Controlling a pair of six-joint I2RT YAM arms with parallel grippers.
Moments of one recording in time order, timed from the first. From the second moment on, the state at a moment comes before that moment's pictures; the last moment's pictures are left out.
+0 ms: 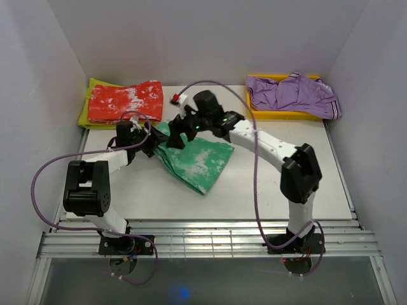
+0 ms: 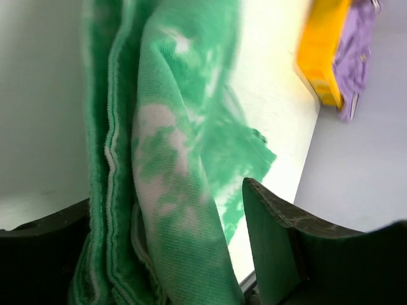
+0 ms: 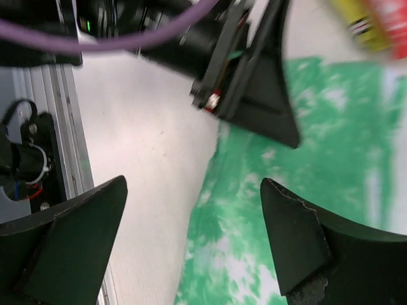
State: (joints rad) left arm 0.01 1.63 0.76 0.20 0.55 -0.90; right arm 0.86 2.00 1.73 -0.30 -0.54 0.03
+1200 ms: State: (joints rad) left arm -0.13 1.89 0.92 0.29 0.58 -0.88; right arm 0.44 1.96 1.52 -0.42 -0.68 0.09
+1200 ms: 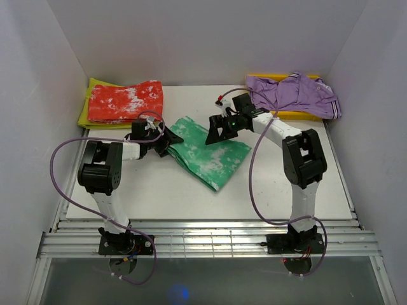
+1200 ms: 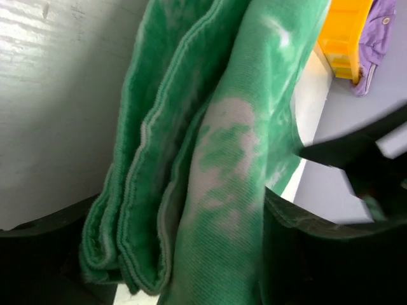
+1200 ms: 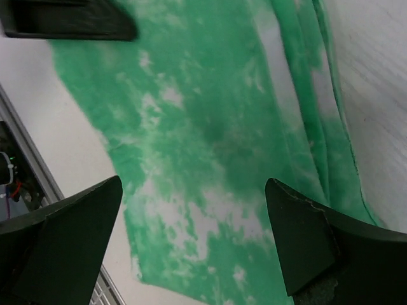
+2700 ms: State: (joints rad) left arm -0.13 1.84 1.27 0.31 0.55 -0.72; right arm 0.24 1.82 1.58 -0.47 -0.62 0.09
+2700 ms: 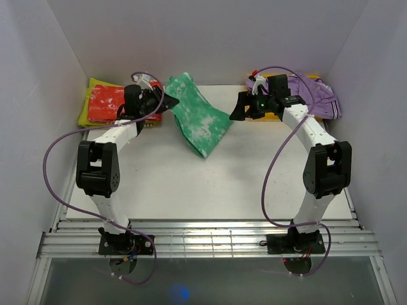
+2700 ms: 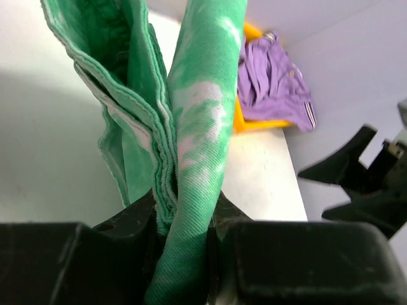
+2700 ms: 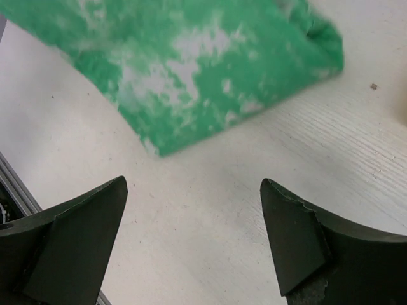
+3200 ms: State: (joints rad) left arm -0.05 2.04 1.68 0.29 0.46 -0.62; right arm 0.25 1.82 1.55 -0.53 -0.62 0.05
